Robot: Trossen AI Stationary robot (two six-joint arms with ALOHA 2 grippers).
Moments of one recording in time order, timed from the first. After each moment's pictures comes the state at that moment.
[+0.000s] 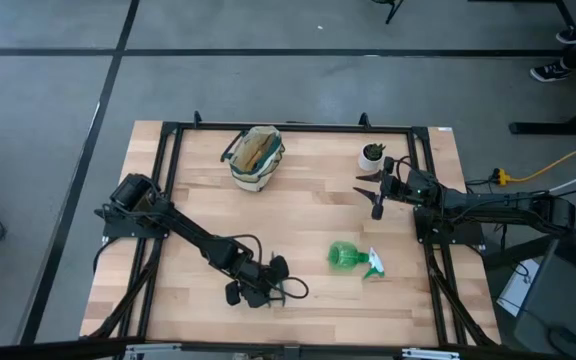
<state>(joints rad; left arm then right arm) -0.47 1.86 1.12 -0.24 0.02 0.68 -0.33 0.73 0.01 0.50 -0.03 -0.22</state>
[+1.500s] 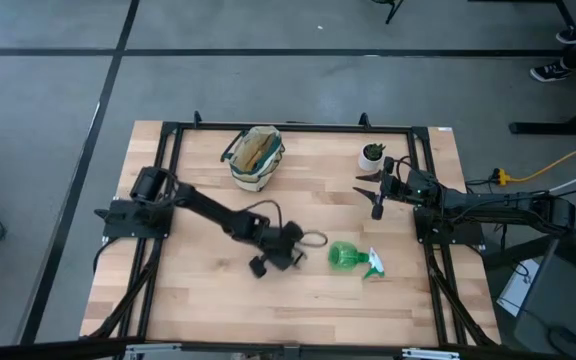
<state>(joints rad) -0.19 1.95 1.11 -0.11 0.04 0.64 -0.33 0.73 0.01 0.50 -0.03 -0.22</state>
